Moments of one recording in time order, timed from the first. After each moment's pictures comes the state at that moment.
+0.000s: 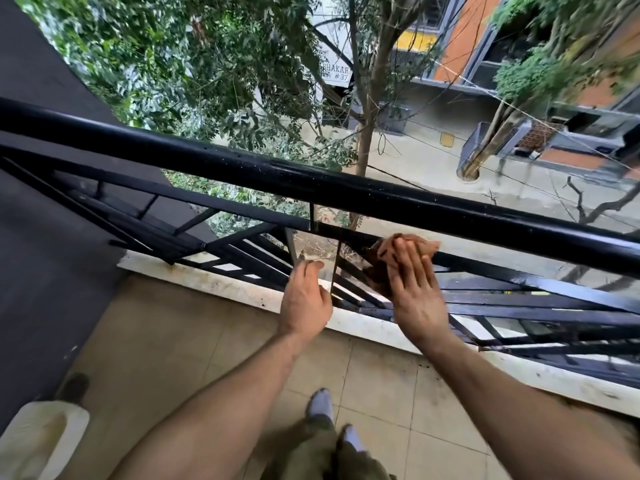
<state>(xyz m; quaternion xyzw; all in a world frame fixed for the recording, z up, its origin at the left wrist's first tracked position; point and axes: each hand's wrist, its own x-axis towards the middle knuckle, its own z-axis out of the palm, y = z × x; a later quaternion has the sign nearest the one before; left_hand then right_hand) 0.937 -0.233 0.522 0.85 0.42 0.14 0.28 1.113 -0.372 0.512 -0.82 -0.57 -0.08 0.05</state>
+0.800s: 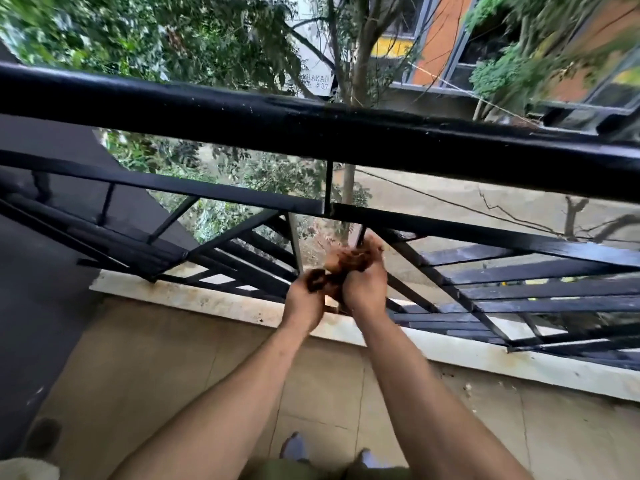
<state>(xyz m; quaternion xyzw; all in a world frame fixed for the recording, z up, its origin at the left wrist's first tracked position) 0.946 -0.179 0.398 0.58 0.50 0.16 0.62 1.018 -0.239 0.463 -0.75 -0.09 0.25 0.61</state>
